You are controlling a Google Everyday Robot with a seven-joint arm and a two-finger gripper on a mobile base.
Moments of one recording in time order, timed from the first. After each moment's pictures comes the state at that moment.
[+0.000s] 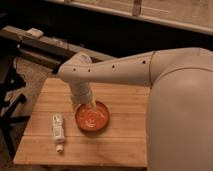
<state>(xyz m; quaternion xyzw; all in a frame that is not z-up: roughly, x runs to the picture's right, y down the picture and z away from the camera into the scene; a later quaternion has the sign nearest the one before) -0.104 0.103 0.704 -0.26 0.23 0.64 0.68</state>
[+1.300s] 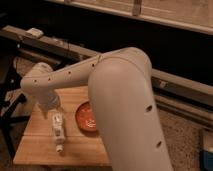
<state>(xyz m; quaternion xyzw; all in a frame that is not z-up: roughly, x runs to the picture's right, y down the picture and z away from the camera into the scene) -0.270 0.138 0.748 -0.29 0.18 0.55 0.76</state>
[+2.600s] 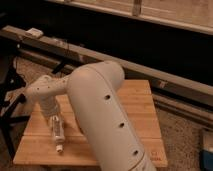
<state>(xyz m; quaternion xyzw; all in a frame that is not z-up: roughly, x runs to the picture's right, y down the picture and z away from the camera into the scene) -0.284 0.195 0.827 -0.32 0.24 0.54 0.74</state>
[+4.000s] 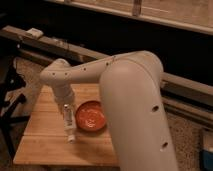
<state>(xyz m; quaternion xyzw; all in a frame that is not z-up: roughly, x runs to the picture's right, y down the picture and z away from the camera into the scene) -0.175 0.112 0.772 -0.29 0.23 0.60 0.71</state>
